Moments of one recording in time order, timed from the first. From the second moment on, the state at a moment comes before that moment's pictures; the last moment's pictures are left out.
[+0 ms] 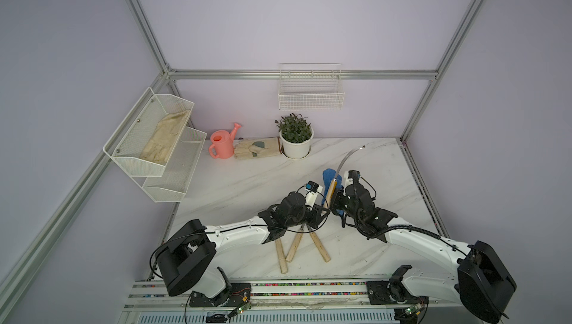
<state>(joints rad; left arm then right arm) -0.91 1.49 0.79 0.27 0.19 -0.50 0.64 1.22 0.65 0.07 0.23 0.67</state>
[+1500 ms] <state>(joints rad) -0.64 1.33 0.78 0.47 0.50 -0.54 0.66 1.13 0.49 0.20 0.02 0.65</state>
